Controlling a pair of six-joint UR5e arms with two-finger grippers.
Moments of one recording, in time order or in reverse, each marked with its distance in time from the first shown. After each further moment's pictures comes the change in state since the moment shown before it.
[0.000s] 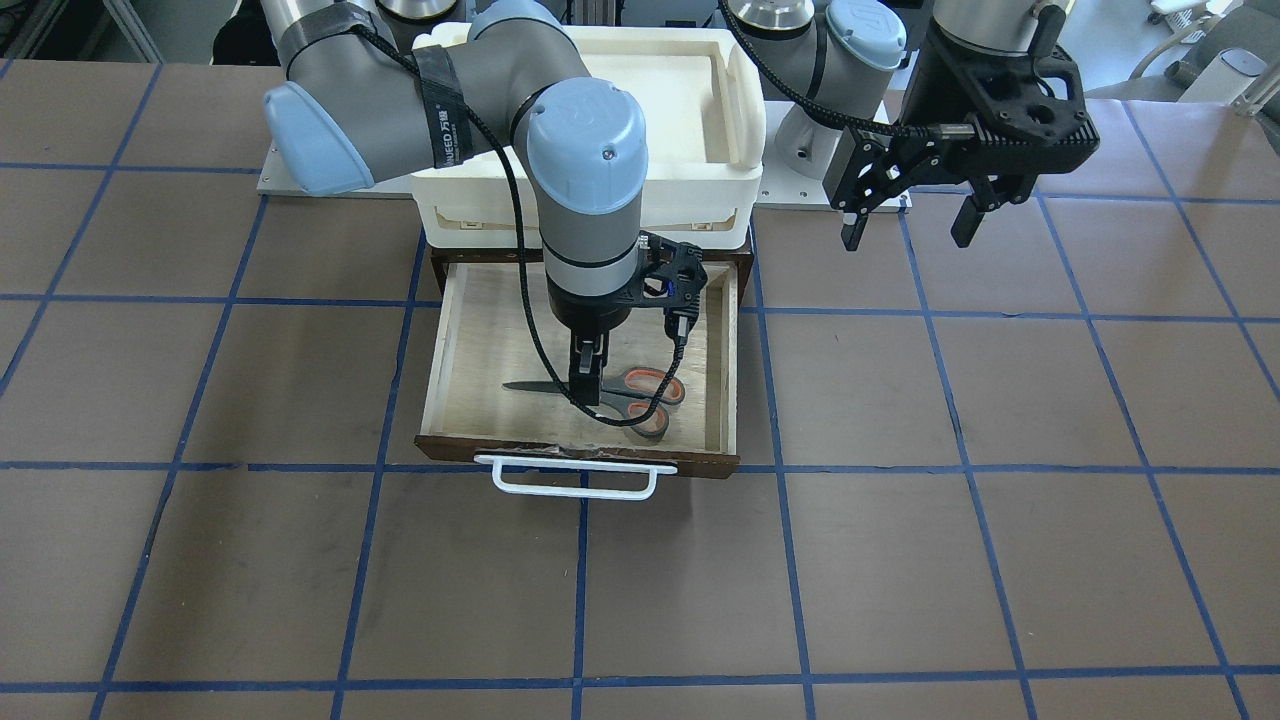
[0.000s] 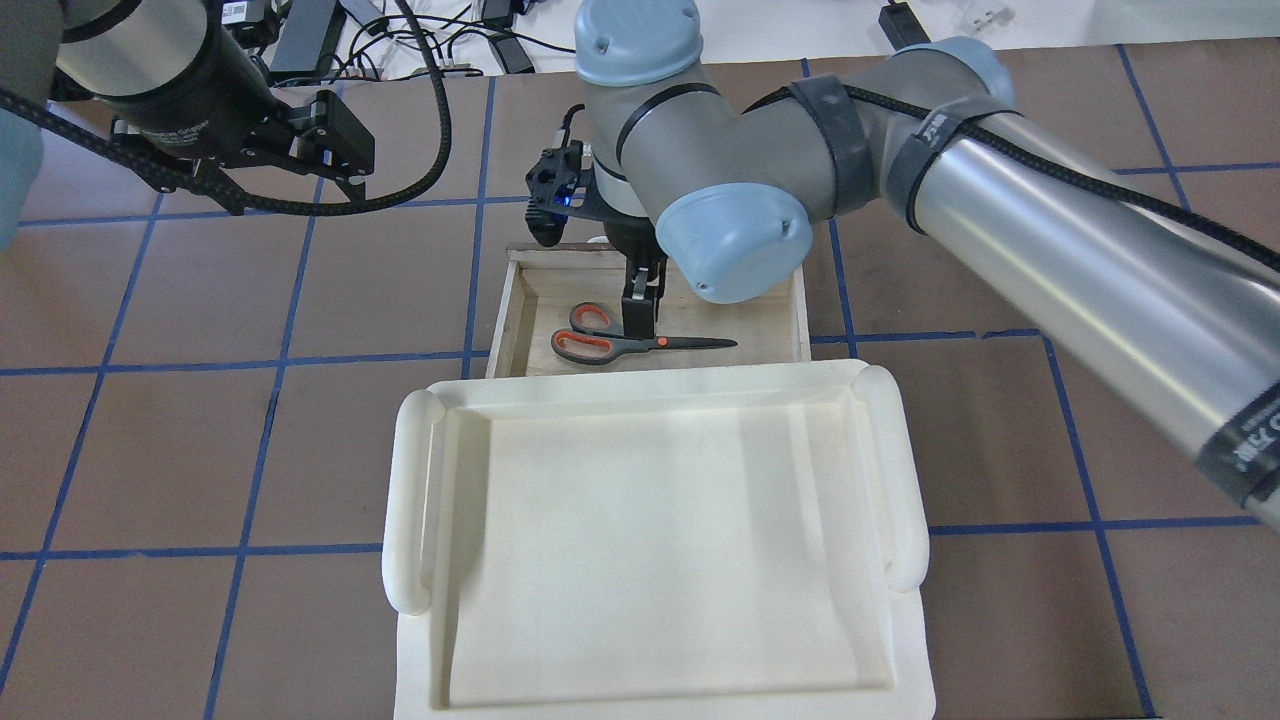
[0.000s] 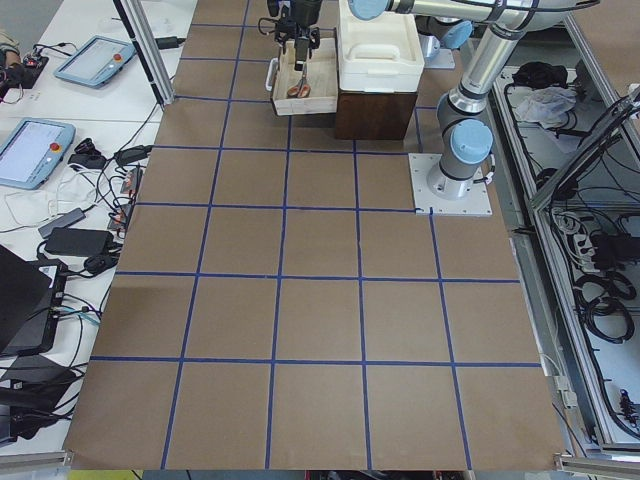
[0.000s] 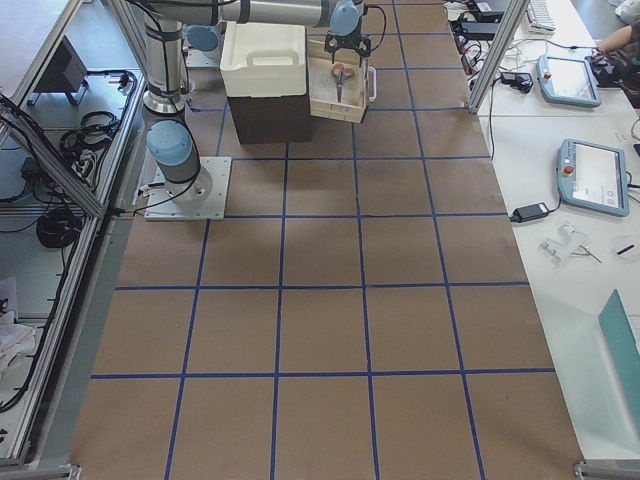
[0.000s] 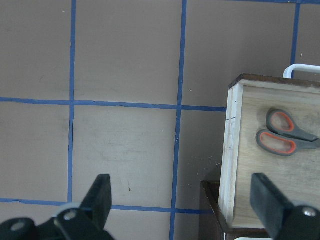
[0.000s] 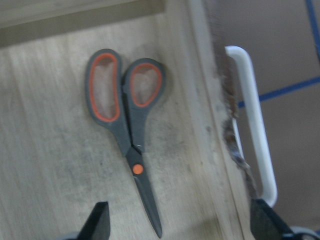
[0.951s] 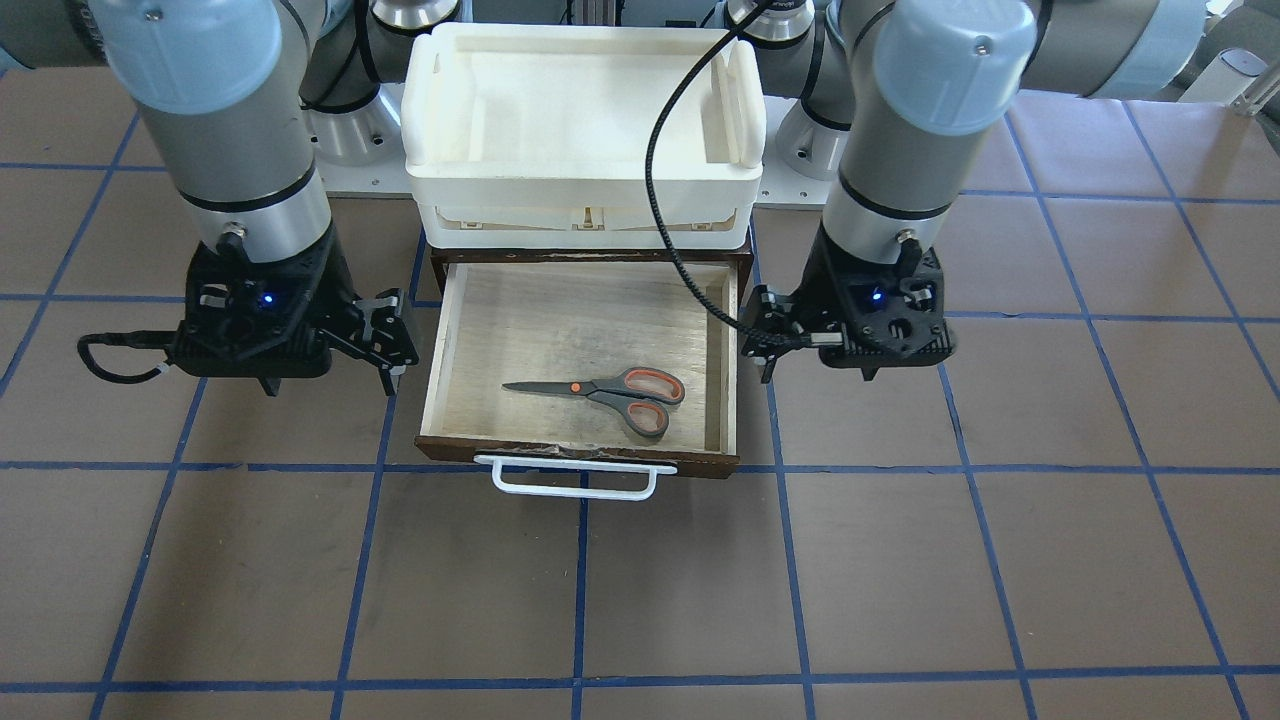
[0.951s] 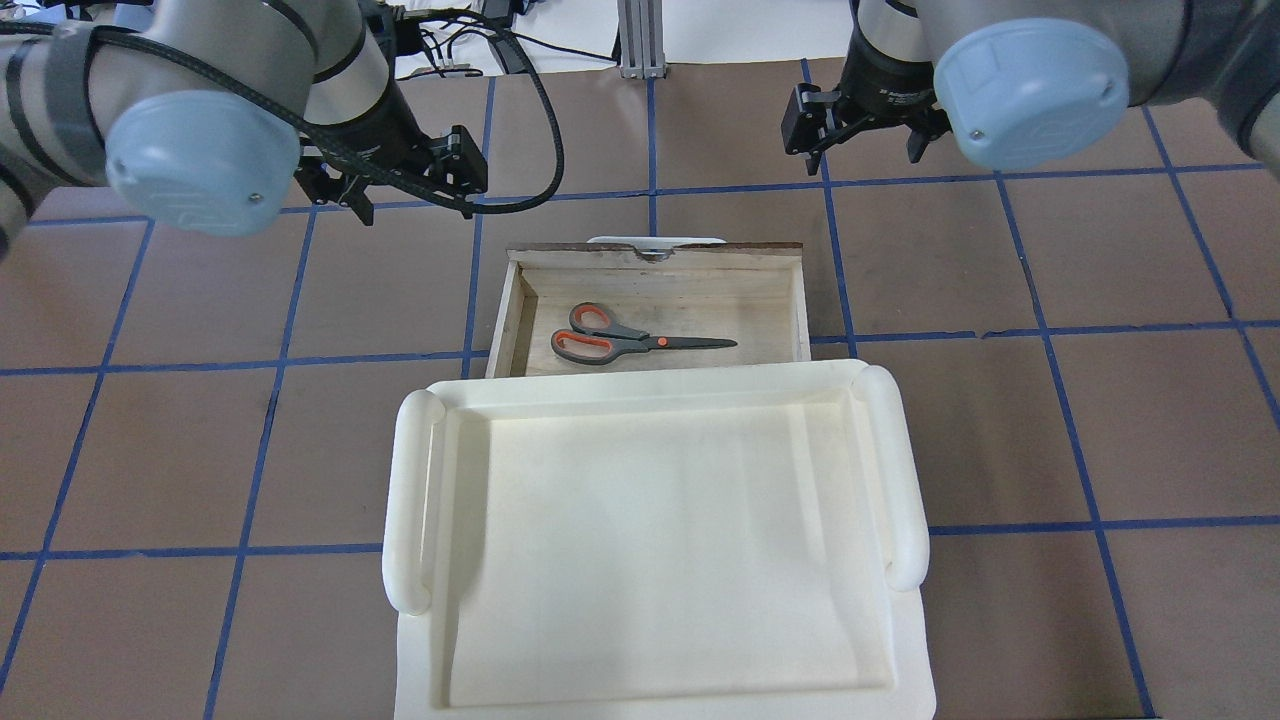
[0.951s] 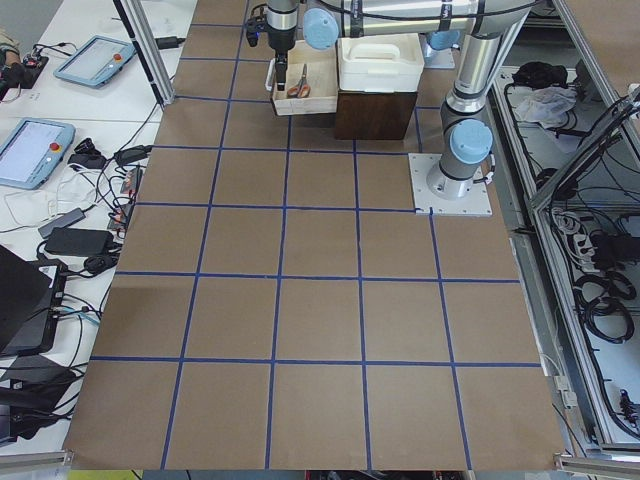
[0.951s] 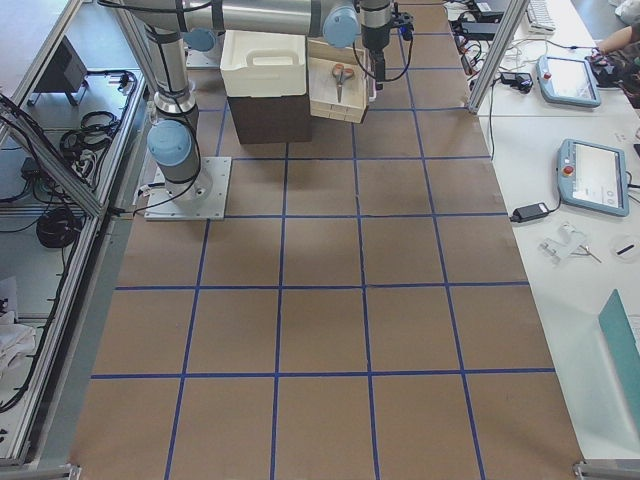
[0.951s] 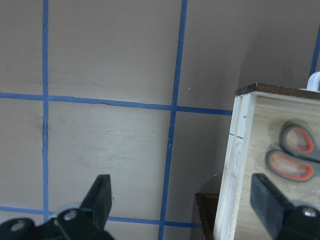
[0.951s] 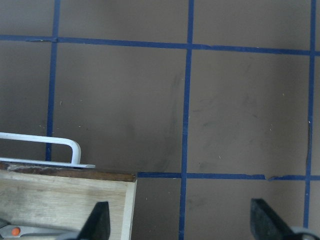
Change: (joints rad) left arm -0.111 -0.234 -0.021 0.239 0.008 -0.082; right arm -0.270 -0.123 -0.002 0.050 -0.065 0.853
